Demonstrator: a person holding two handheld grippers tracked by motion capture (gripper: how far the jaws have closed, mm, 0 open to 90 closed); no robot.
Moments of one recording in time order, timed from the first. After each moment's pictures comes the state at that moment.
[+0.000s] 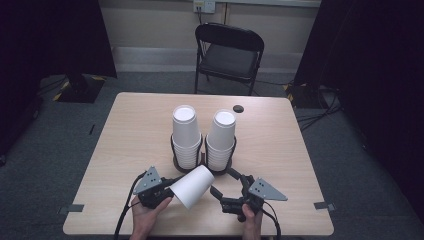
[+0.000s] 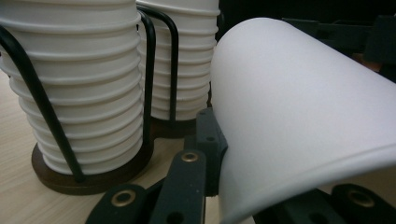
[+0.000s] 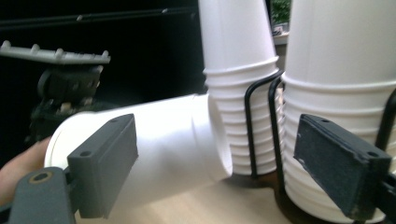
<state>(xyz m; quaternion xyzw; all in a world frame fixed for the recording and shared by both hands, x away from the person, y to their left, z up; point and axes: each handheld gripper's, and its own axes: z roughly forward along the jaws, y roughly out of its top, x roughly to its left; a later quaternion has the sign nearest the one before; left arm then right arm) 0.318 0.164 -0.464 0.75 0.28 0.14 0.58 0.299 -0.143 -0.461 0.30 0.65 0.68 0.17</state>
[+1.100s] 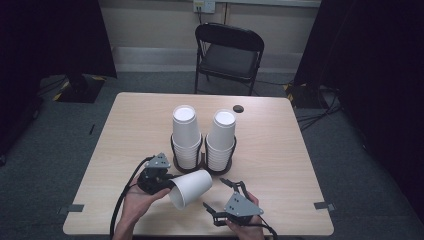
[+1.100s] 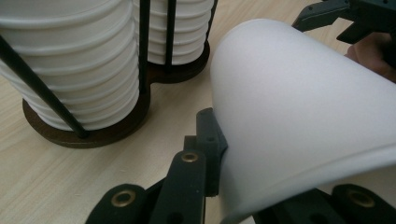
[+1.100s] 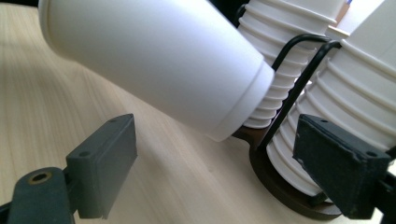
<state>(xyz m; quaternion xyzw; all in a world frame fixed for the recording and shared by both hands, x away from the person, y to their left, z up) 0.348 0.157 -0.423 0.85 0.30 0.04 0.43 0.281 -0.119 -0.475 0.16 0.79 0.52 0.30</state>
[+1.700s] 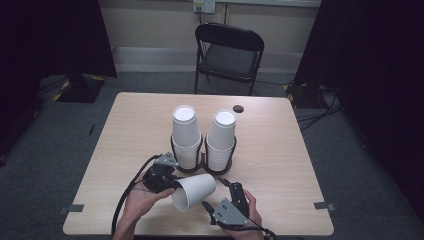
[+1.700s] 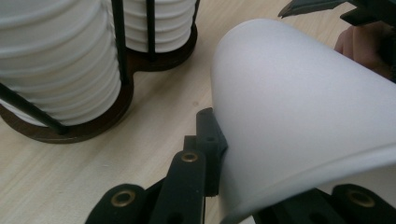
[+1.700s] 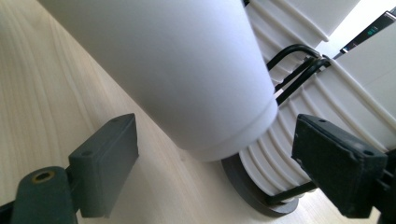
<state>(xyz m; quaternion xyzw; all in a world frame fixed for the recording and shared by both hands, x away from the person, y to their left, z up) 0.352 0.142 -0.416 0.87 0.30 0.00 0.39 0.273 -0.102 -0.475 0.11 0.80 0.43 0.40</state>
